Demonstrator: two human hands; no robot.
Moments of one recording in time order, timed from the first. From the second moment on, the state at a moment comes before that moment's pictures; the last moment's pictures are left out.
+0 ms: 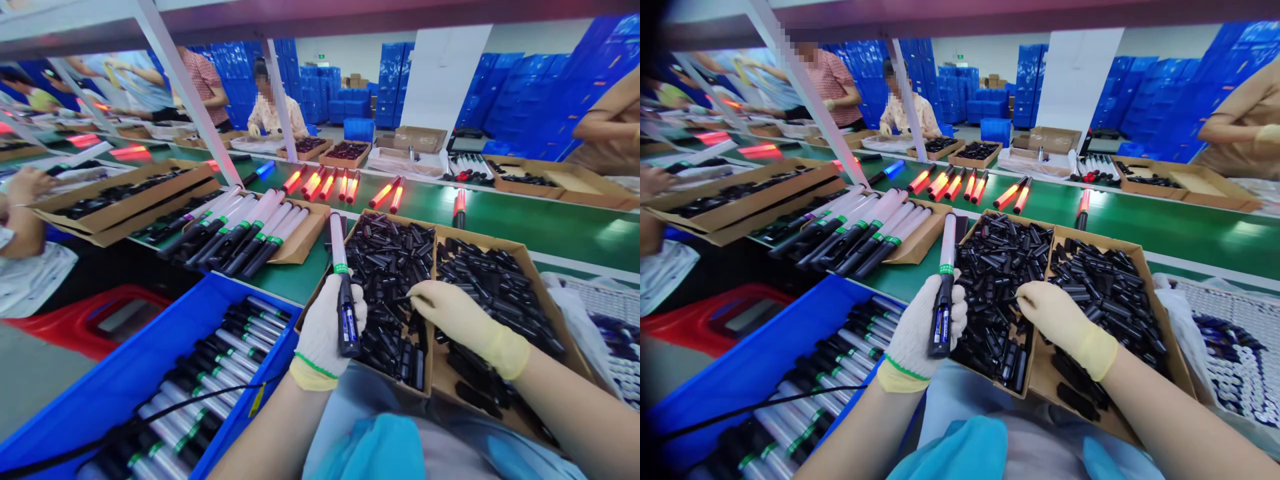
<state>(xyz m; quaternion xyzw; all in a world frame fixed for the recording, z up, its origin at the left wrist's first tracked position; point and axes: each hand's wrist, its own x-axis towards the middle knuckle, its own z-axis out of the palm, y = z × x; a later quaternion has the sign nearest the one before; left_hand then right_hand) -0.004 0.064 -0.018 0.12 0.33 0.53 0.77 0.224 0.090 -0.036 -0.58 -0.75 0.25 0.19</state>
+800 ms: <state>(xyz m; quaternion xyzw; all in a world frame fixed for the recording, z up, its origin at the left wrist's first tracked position) 0.013 0.063 -0.014 0.14 0.34 0.52 0.77 0.274 0.069 -0.015 -0.58 -0.81 0.03 0.11</state>
